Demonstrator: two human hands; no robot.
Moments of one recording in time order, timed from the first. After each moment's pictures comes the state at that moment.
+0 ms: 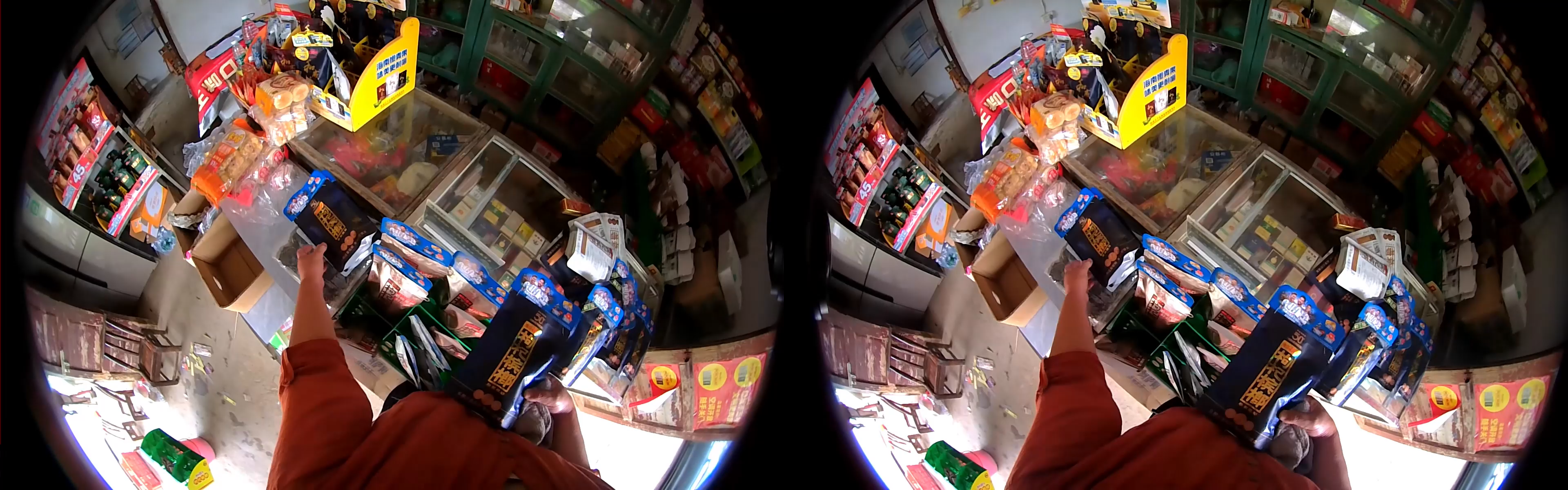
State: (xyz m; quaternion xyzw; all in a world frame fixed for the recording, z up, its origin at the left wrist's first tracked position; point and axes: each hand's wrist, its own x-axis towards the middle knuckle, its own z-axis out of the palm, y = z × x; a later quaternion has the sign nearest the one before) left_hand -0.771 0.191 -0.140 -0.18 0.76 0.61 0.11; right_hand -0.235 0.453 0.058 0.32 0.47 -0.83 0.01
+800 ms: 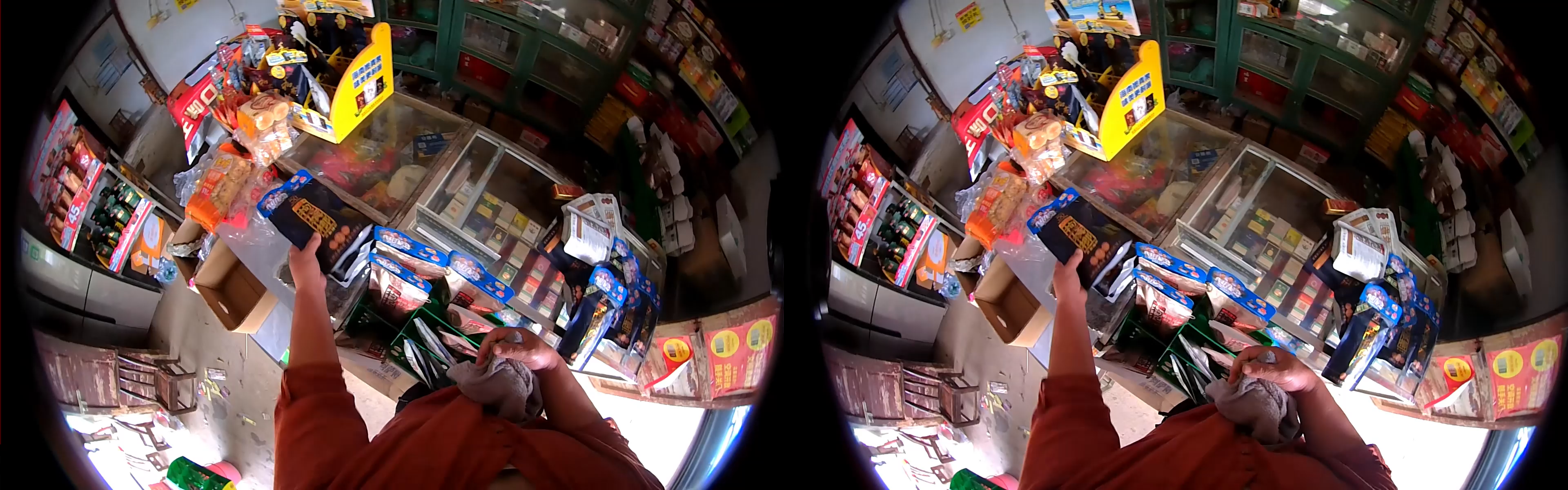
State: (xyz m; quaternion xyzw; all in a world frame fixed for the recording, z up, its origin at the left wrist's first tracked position) left_hand -0.757 0.227 -0.020 -0.05 0.57 0.81 0.13; right_hand -0.367 0.455 0.077 0.08 0.56 -0.81 0.12
